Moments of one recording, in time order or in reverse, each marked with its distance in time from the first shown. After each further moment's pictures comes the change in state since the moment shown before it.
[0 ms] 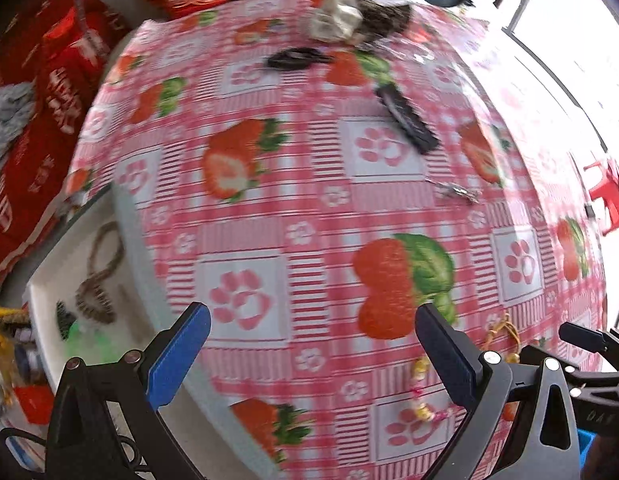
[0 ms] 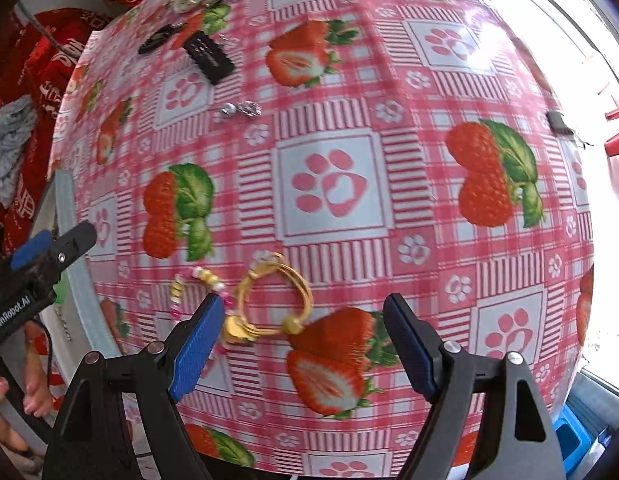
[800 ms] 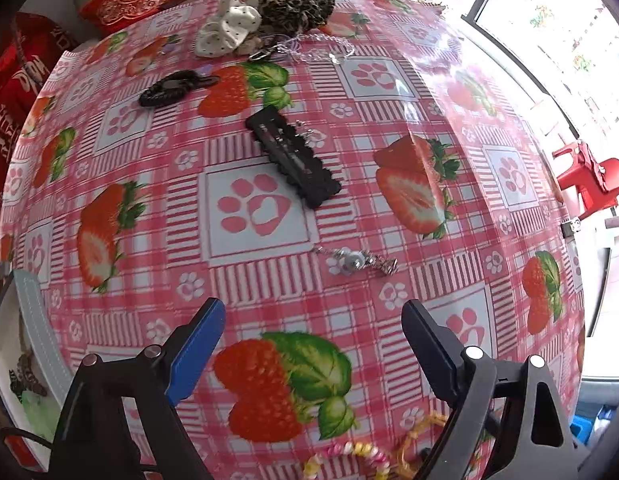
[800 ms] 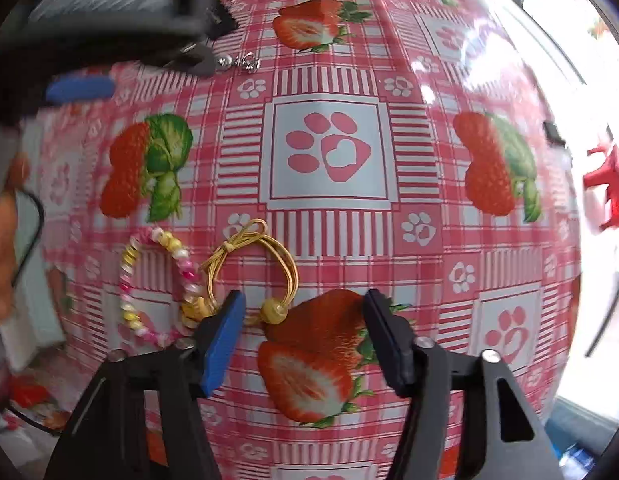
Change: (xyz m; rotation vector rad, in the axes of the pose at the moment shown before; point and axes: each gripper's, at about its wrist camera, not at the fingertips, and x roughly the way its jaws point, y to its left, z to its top) left arm 0.044 -0.079 0.062 0.068 0.002 -0.113; right arm 0.026 0.024 -0.034 -0.126 -0.035 -0.186
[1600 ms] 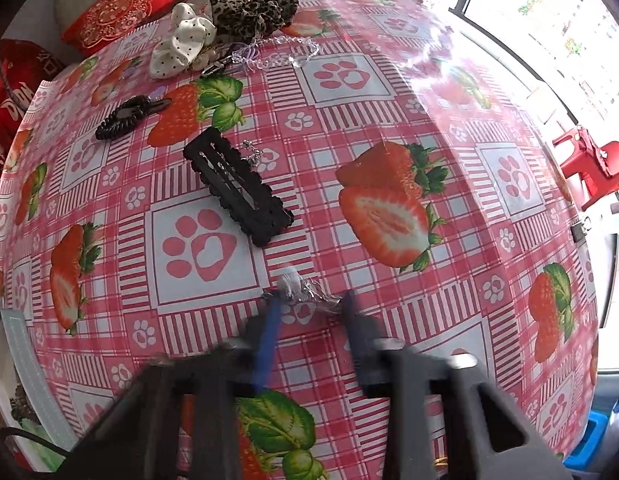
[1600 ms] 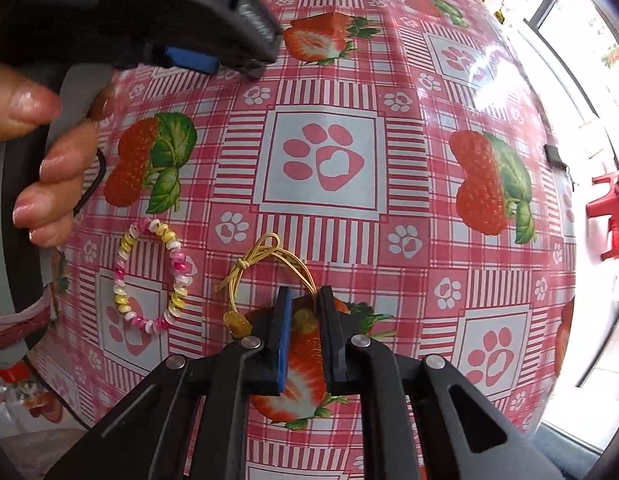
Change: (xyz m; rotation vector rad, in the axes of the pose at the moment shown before) left arm 0.021 -0.040 0.016 0.063 -0.026 0.017; right arm -0.005 -0.018 -0.003 -0.057 -0.034 0.057
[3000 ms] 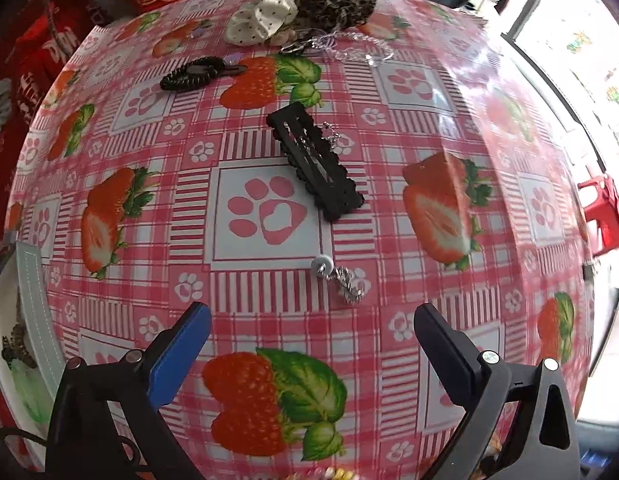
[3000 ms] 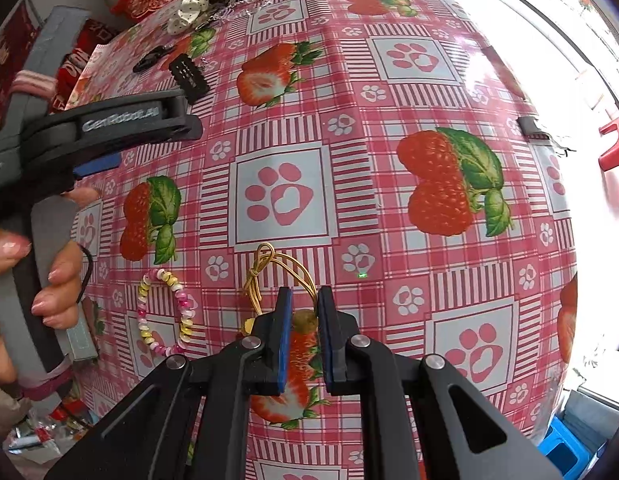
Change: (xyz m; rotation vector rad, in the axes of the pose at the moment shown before) left arm 0.000 0.038 -0.013 -0.198 0.032 0.049; right arm -0.025 -0.061 0.016 0.165 -0.038 0.111
